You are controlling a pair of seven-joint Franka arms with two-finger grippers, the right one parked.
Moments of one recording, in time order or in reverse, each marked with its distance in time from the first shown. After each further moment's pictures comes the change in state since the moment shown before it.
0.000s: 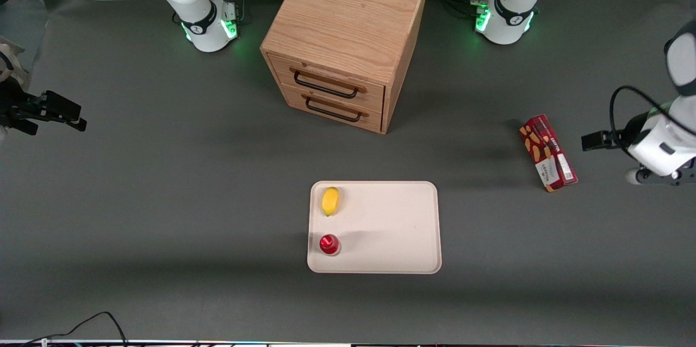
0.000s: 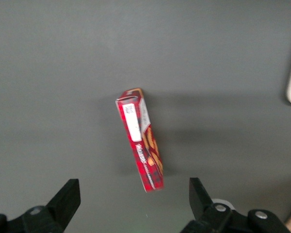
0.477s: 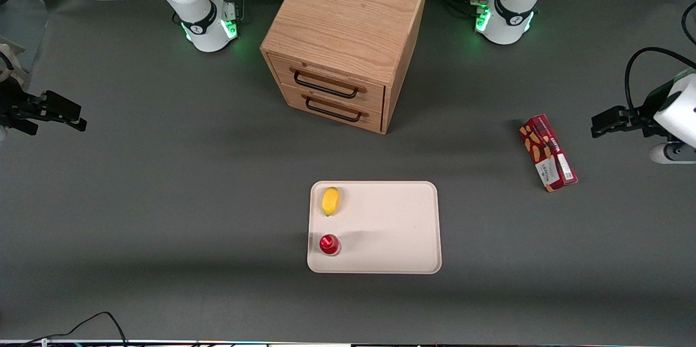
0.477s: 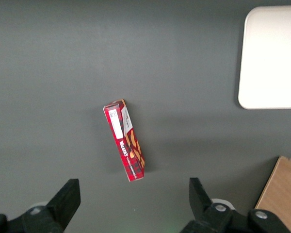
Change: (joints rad) arm -0.003 -0.043 -0.096 0.269 -0.019 -0.231 -0.022
